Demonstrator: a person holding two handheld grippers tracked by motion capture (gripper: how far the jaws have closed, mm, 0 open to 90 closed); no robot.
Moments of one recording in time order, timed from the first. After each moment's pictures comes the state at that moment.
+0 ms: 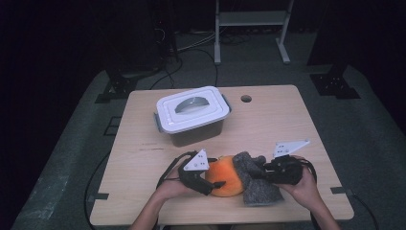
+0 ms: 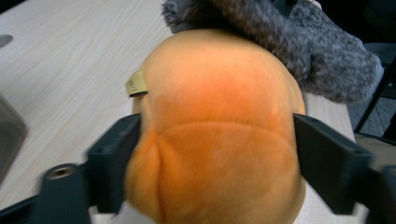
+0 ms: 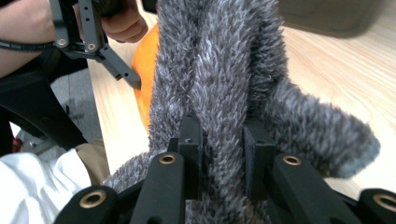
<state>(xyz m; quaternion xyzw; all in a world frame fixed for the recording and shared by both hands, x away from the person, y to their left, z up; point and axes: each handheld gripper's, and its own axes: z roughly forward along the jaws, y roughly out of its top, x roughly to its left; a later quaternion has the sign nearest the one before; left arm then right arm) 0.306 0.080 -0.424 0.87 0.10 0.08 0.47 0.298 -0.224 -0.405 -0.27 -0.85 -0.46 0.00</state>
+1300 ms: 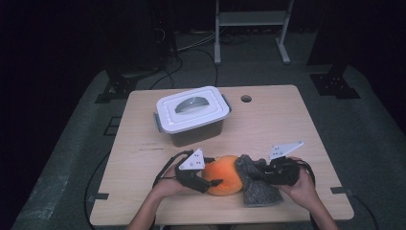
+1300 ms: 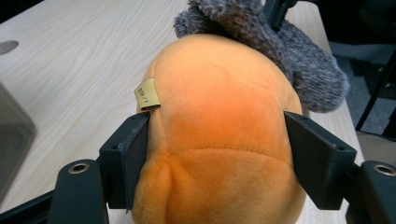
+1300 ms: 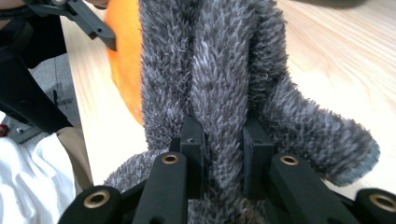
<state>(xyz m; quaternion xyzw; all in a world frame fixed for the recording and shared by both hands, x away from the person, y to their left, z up) 0.311 0.093 -0.427 0.87 0.09 0.08 0.49 0.304 -0.224 -0.421 -0.28 -0.86 -0.42 0.00</state>
